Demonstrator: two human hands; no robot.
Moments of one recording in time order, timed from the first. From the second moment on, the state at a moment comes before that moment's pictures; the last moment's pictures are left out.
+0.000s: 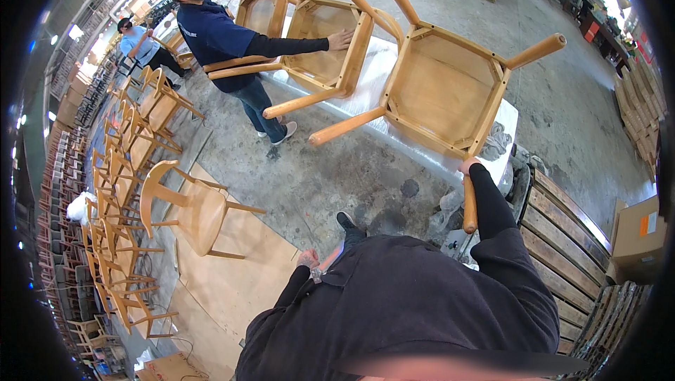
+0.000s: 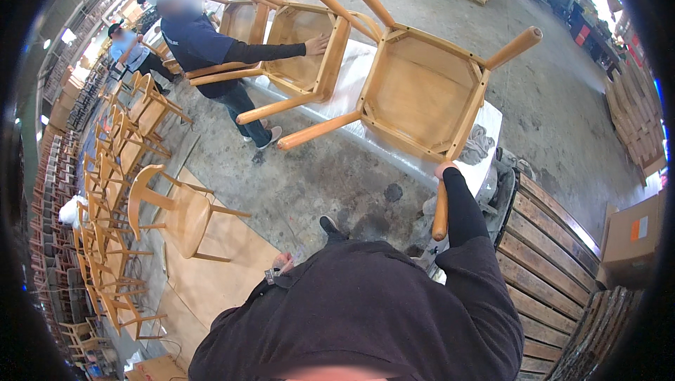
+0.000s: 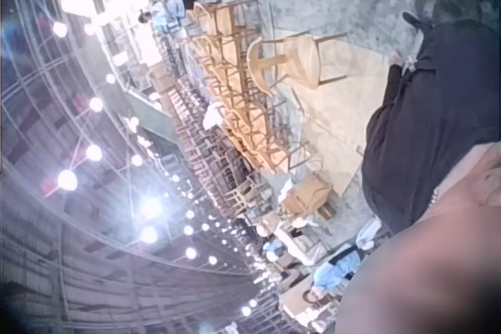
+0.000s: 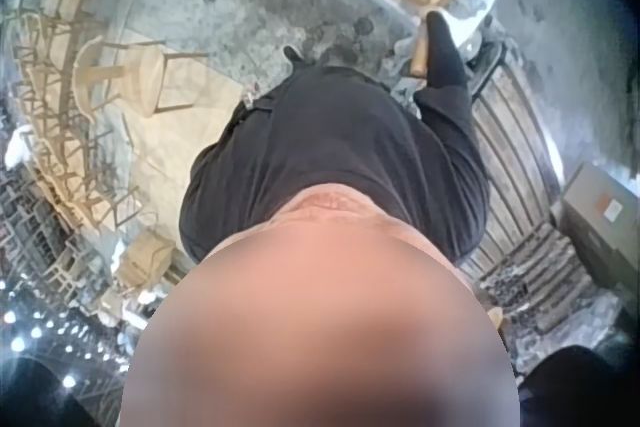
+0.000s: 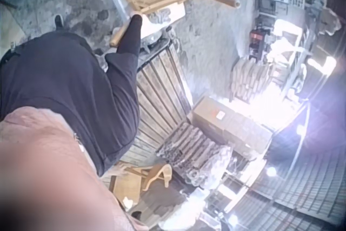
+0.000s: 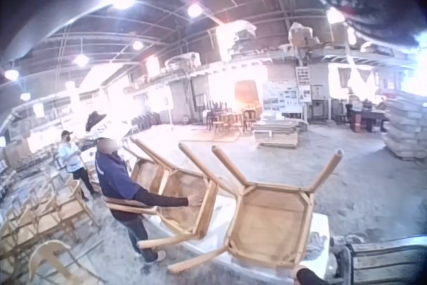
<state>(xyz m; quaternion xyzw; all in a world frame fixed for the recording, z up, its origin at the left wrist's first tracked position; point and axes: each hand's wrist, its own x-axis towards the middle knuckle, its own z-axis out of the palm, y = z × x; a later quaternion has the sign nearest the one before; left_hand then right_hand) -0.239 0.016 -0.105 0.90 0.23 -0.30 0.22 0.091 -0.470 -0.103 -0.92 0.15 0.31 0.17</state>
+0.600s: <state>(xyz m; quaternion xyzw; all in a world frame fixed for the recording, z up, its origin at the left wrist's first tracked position) -0.231 0.019 -0.099 0.84 0.27 -0.33 0.33 0.093 -0.469 -0.102 -0.92 0.12 0.33 0.18</state>
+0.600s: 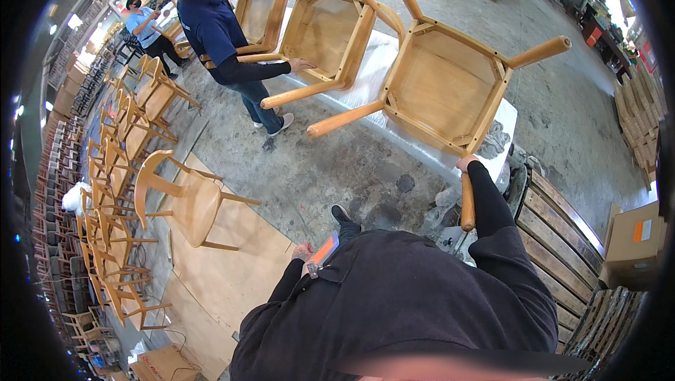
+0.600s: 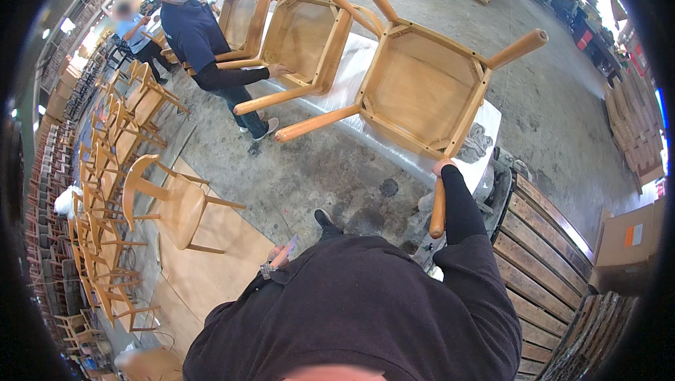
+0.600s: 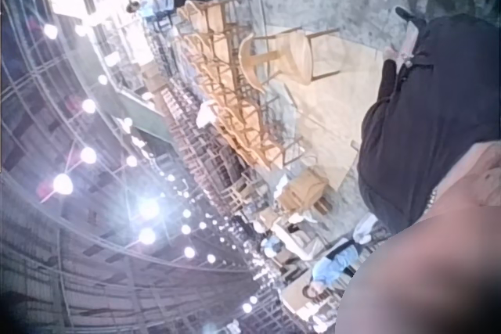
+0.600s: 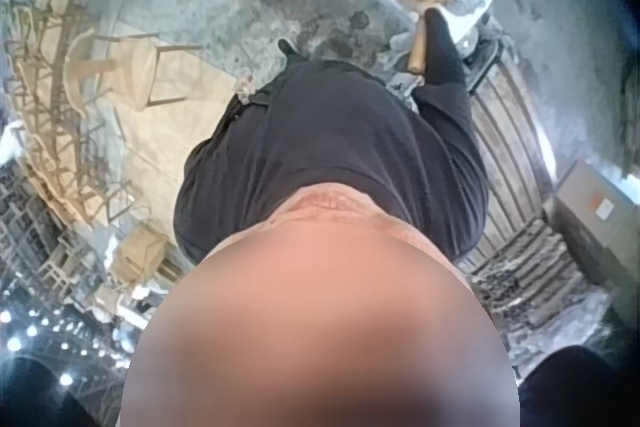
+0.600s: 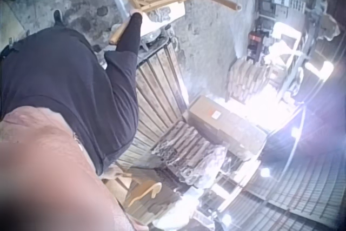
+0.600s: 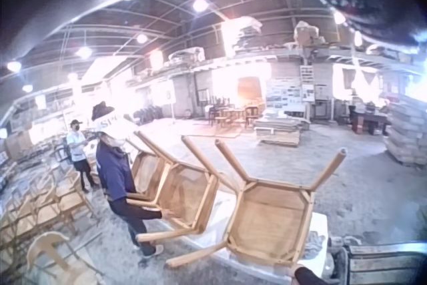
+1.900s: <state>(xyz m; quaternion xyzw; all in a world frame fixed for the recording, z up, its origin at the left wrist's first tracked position) -0.237 0.011 -0.100 0.85 0.29 -0.36 0.27 0.090 -0.474 -0.106 -0.91 0.20 0.32 0.16</state>
